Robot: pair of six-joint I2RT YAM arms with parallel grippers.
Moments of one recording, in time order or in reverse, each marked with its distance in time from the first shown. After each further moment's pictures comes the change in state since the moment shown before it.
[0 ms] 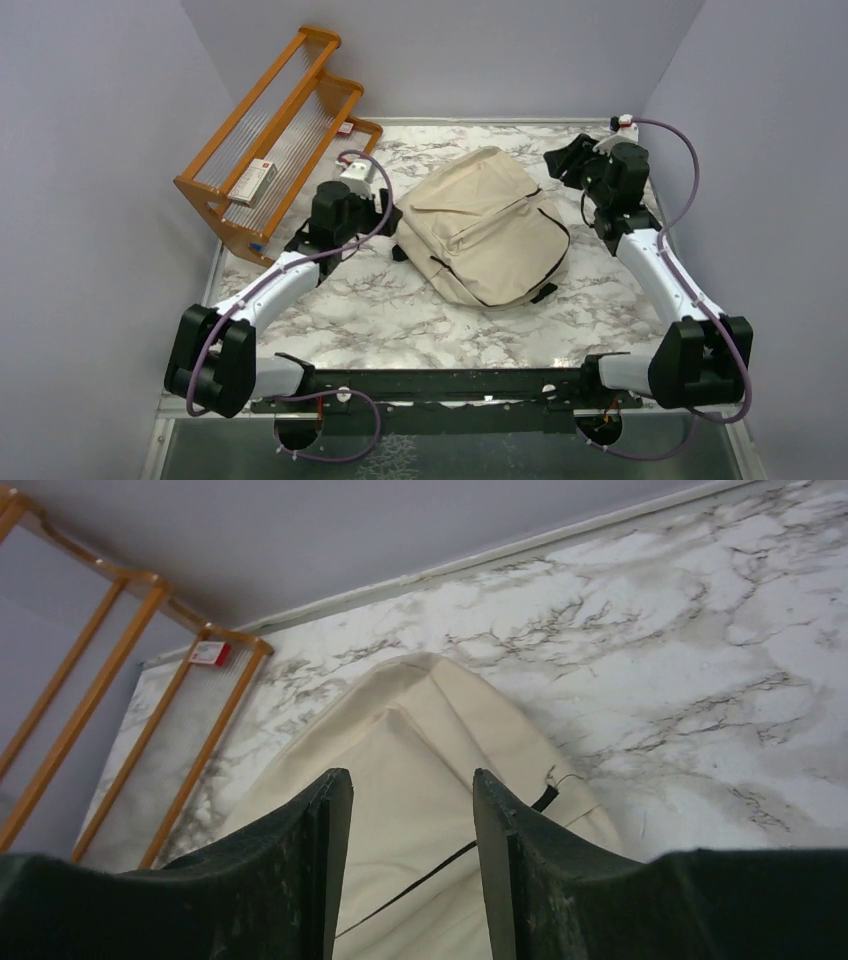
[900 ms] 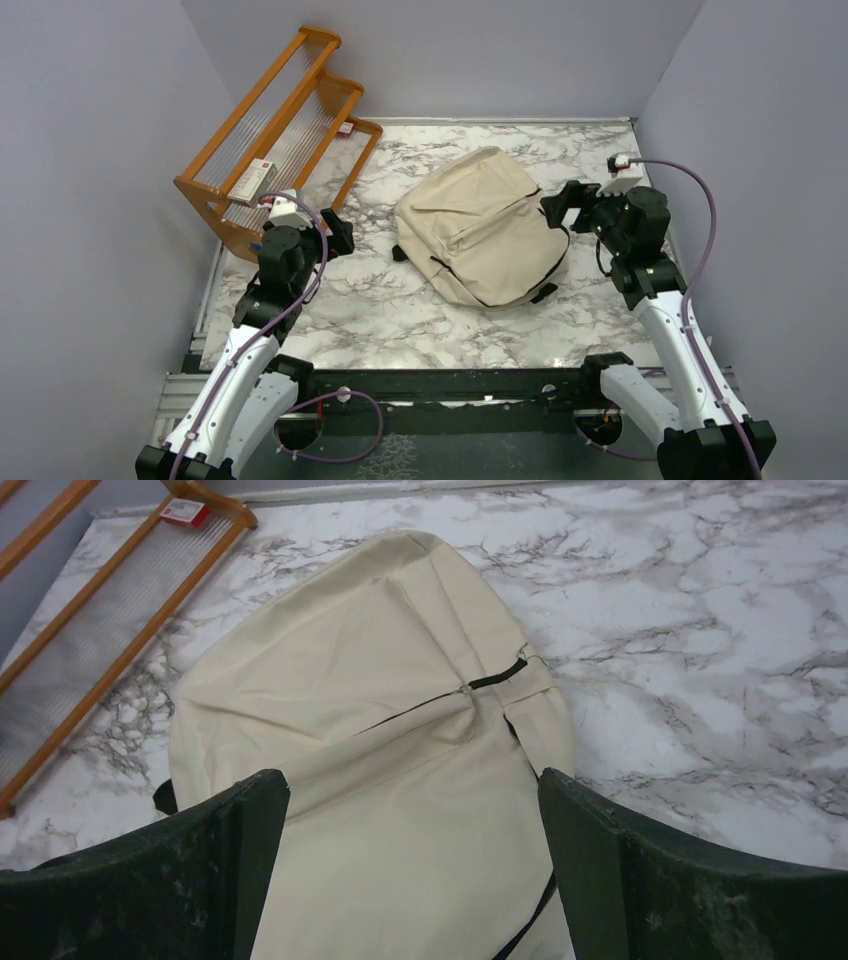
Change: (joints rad) left arm 0.154 -0.612 -0.164 -0.343 -0.275 -0.199; right arm 0.022 -0.431 -0.163 -0.324 -0.066 -0.215
